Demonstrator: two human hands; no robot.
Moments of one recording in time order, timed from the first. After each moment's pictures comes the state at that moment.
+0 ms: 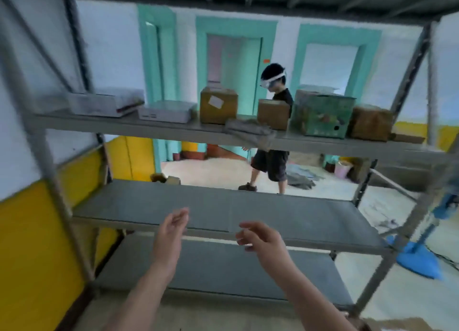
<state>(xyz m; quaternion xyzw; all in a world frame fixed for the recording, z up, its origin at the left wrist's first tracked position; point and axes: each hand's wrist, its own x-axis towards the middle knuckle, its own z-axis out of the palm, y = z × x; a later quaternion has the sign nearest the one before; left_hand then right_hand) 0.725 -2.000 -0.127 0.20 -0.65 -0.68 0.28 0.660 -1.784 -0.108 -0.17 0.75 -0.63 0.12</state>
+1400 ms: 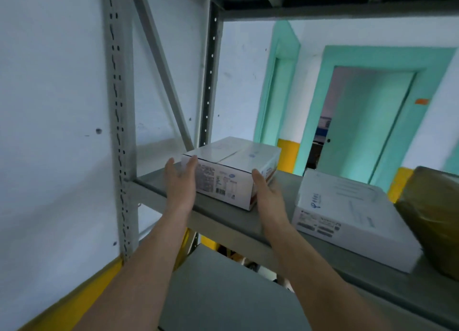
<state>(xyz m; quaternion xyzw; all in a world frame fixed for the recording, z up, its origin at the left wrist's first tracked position) 0.440 -2.612 0.032 0.35 -0.57 -0.55 0.50 0.347 -2.463 0.044 -0.22 0.68 -0.68 0.17</state>
